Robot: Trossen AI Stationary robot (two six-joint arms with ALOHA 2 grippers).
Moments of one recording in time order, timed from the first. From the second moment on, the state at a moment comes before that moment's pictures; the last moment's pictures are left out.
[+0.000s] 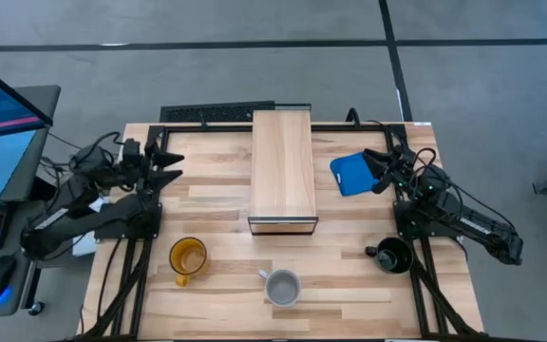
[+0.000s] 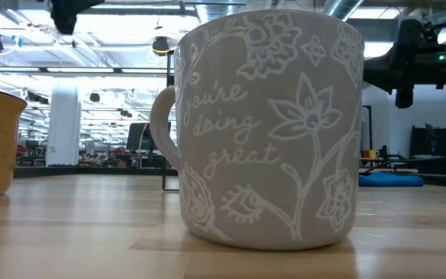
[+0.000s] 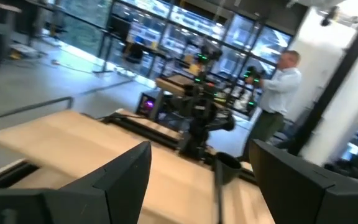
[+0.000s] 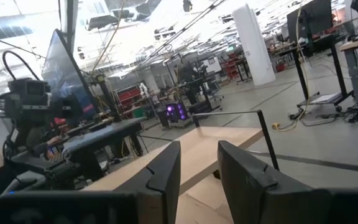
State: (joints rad) left arm 0.50 0.27 0.63 -0.27 0.35 -0.40; right arm -0.53 0.01 0.01 0.18 0.03 0.31
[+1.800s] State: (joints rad) left arm -0.82 1.10 1.00 -0.70 -0.66 -1.67; right arm -0.53 0.01 0.01 0.16 0.19 0.25
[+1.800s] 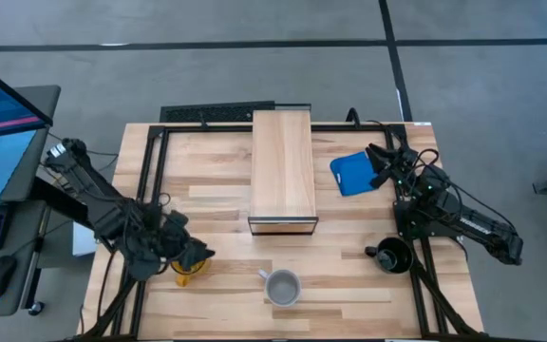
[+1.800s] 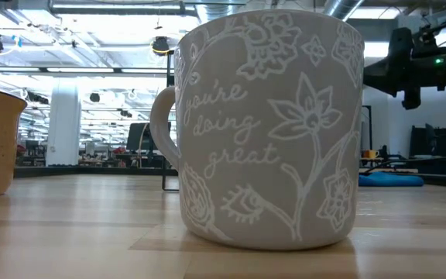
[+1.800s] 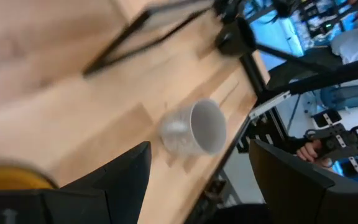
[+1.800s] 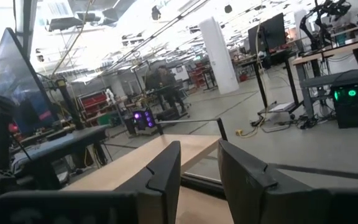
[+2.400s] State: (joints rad) left arm -0.86 1.22 1.00 -0.70 0.03 -2.36; right arm -0.53 0.01 0.01 0.06 0.19 0.25
